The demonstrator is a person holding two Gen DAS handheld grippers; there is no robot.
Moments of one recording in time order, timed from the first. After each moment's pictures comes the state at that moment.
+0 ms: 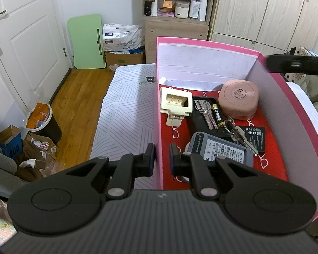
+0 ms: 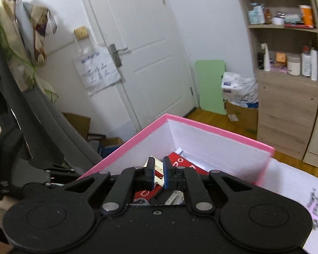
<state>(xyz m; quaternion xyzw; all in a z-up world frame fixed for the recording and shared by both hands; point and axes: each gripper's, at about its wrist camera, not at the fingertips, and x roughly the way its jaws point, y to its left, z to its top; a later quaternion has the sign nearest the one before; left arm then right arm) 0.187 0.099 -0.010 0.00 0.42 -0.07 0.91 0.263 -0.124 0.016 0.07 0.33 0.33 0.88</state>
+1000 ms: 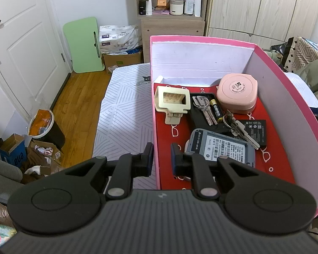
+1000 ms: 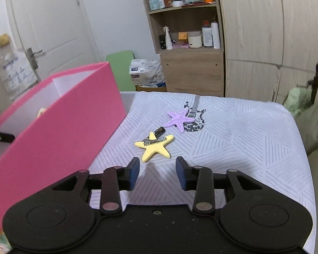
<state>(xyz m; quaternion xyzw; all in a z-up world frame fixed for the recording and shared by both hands) 0.188 0.091 -0.010 0.03 0.42 -0.08 0.90 0.202 -0.240 -0.075 0.06 0.36 0.10 0.92</state>
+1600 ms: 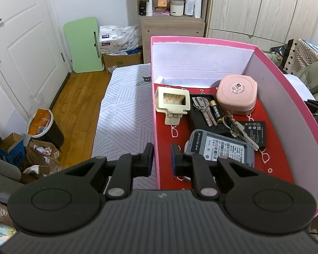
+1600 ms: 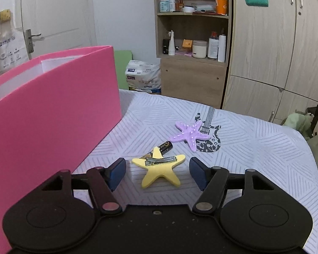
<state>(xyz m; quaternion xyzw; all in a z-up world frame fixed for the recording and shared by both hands) 0.187 0.093 -0.010 0.03 0.42 -0.08 0.91 0.234 -0.207 -0.101 -0.01 0.34 0.09 0.94</state>
